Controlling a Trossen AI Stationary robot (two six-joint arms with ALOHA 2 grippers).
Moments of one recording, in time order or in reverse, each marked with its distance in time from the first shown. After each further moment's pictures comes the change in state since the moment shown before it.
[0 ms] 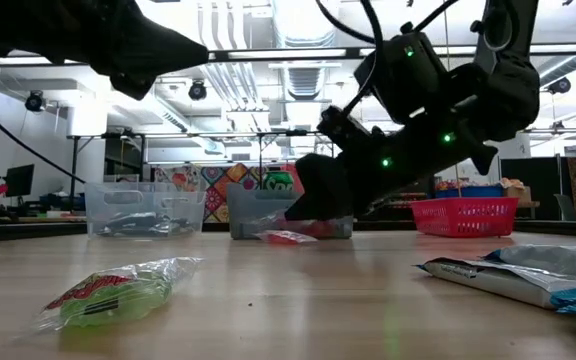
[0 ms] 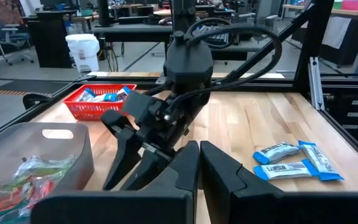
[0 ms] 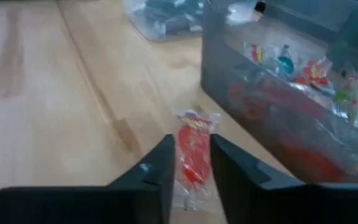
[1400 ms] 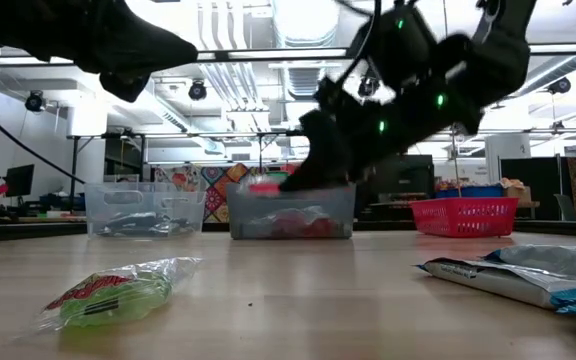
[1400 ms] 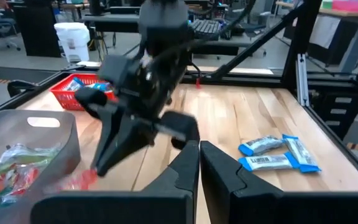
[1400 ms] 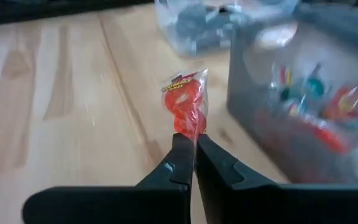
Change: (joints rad) left arm -0.033 -0.025 0.000 -0.063 -0.002 -0.064; right arm -0.043 -0.140 0.018 -0.143 -0.197 -0.007
